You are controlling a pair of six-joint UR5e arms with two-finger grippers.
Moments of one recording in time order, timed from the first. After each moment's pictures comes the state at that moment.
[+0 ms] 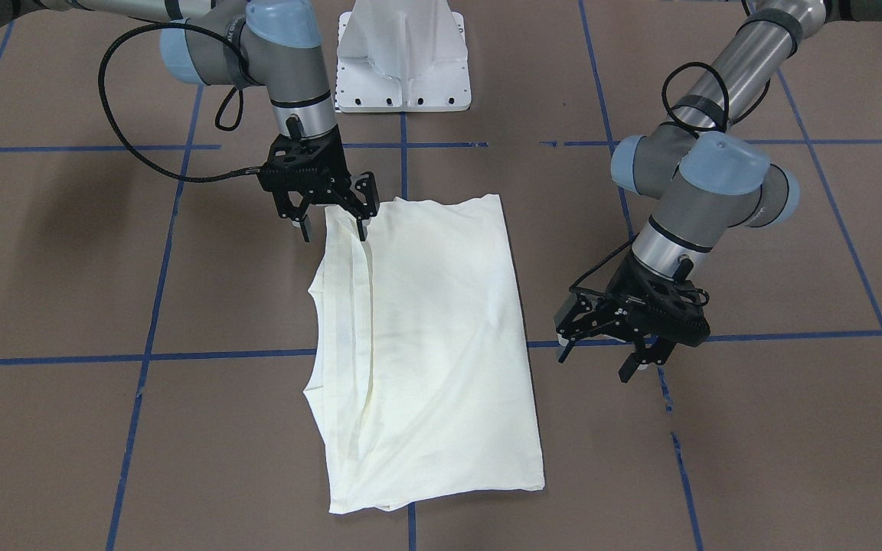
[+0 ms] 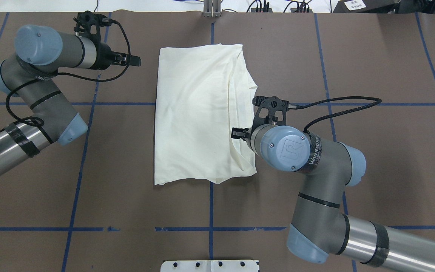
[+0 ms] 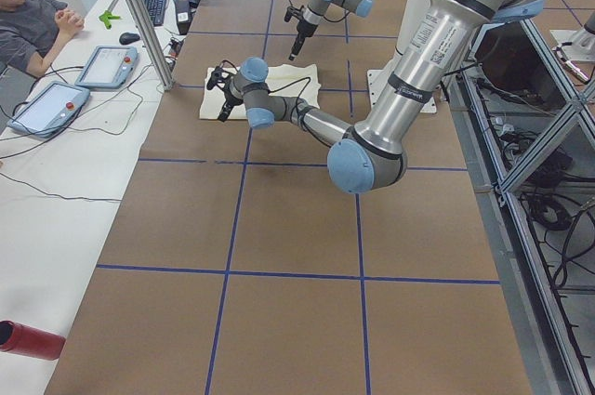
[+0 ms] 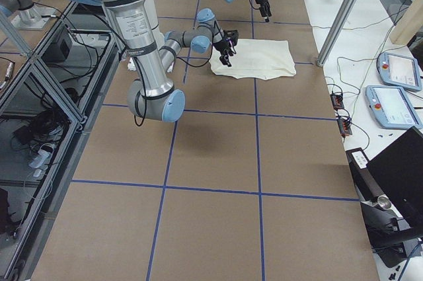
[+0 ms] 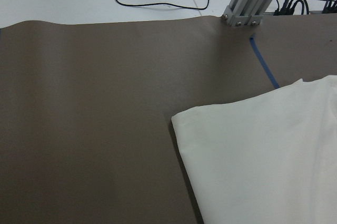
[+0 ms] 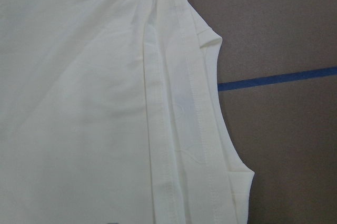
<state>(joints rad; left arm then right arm) -0.83 -2.11 -1.40 -2.44 -1.82 -0.93 0.41 -1.05 1.83 -1.39 1.43 1.41</state>
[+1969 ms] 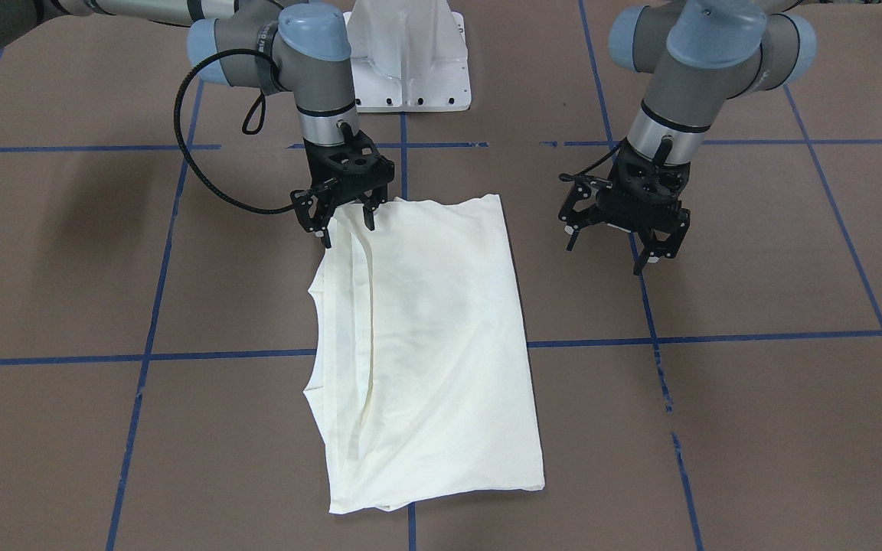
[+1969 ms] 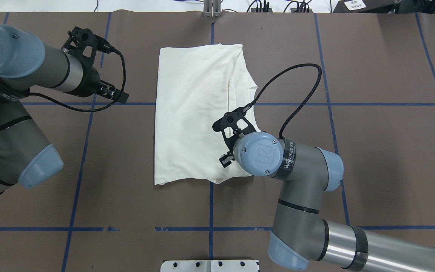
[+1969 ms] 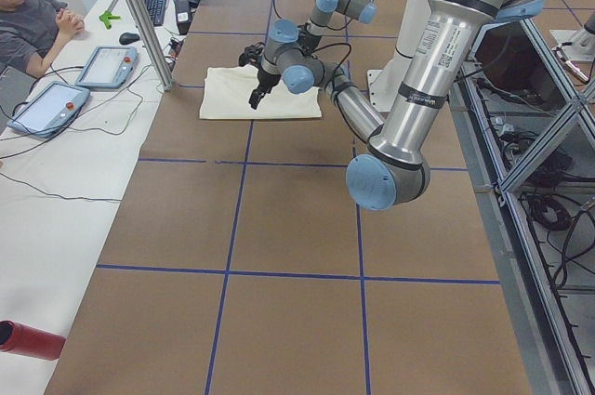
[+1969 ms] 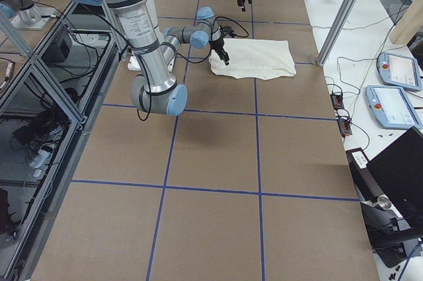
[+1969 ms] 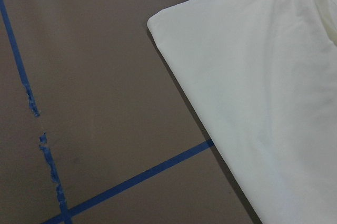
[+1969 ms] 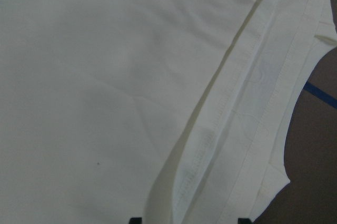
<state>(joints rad) -0.79 -1.97 -1.87 -1.81 -1.88 -0.63 0.37 -0.99 1.74 -1.48 1.49 0.76</state>
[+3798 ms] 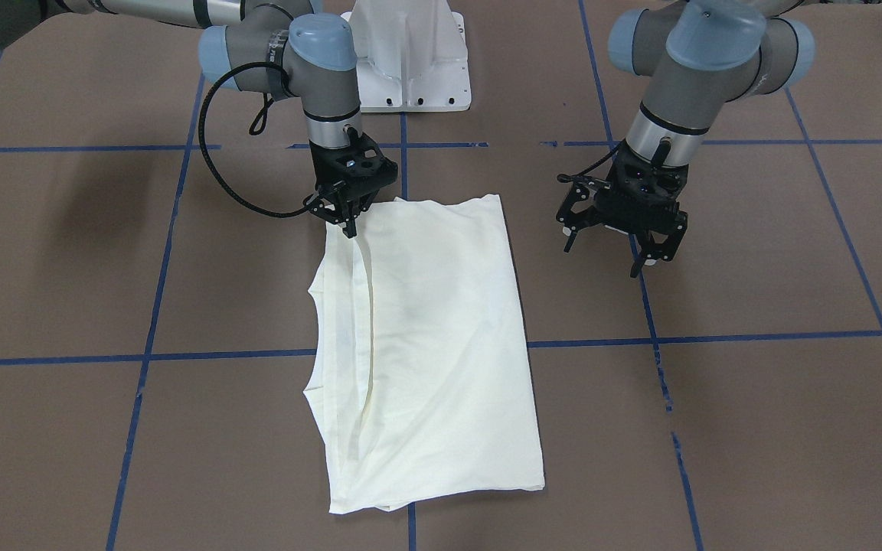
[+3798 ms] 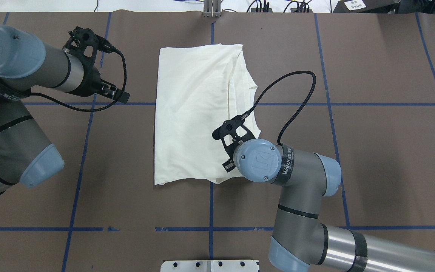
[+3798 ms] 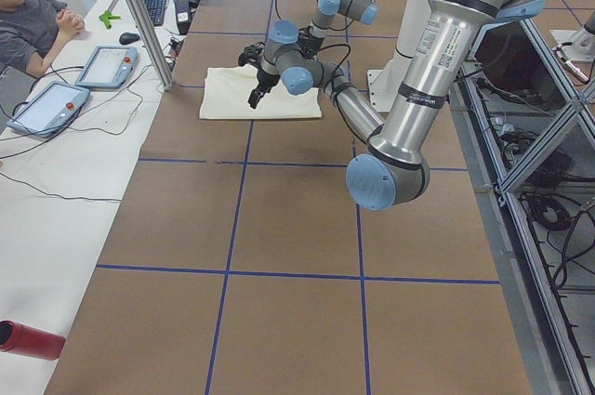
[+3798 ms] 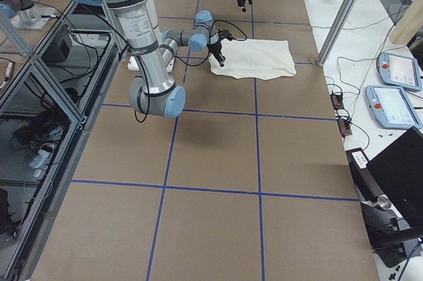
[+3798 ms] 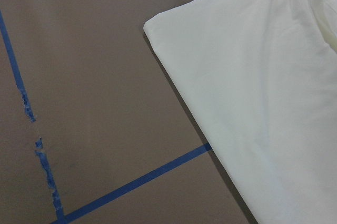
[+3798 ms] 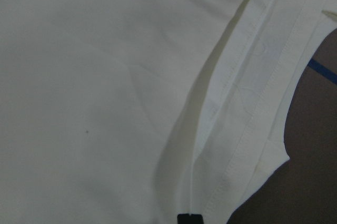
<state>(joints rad) -0.79 -1.98 -1.86 -1.83 -1.88 -0.63 0.36 -1.04 1.76 -1.48 1.50 0.74</state>
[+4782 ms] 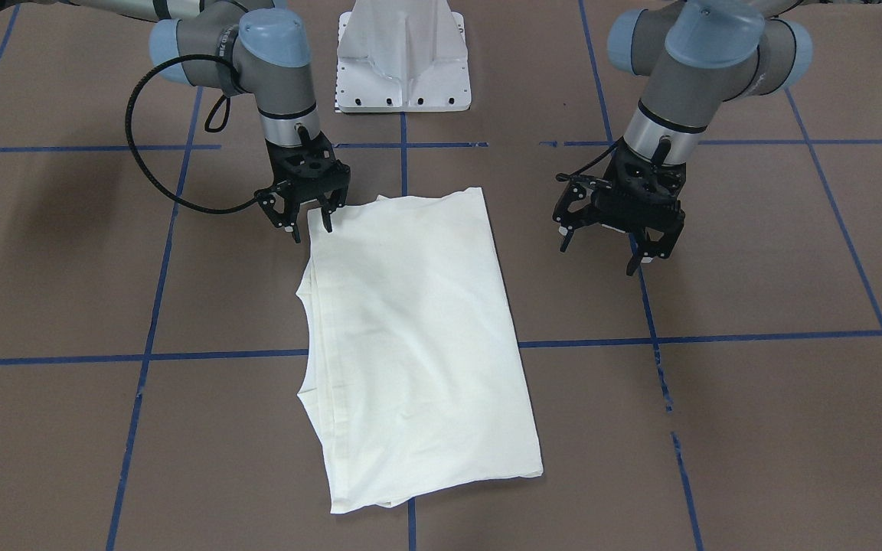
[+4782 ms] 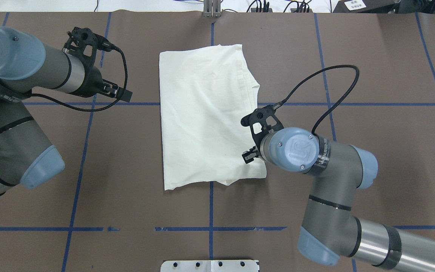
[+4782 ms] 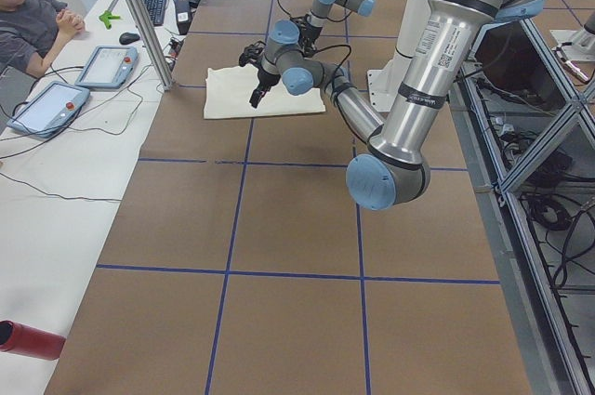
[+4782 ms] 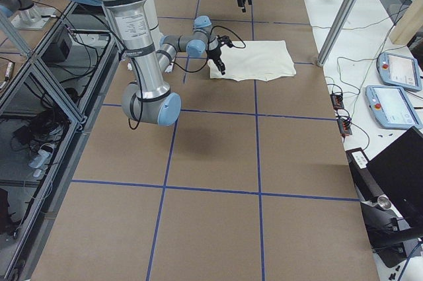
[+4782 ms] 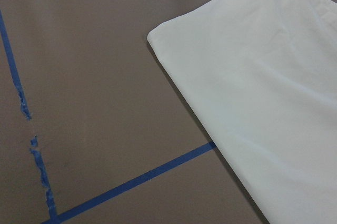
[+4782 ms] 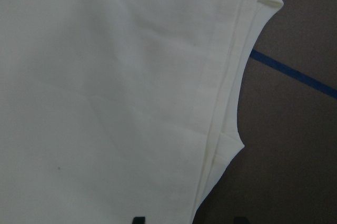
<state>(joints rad) -0.78 -1.98 -1.87 -1.85 -1.88 -0.73 0.44 -1.11 1.84 -1.43 1.57 0.85</state>
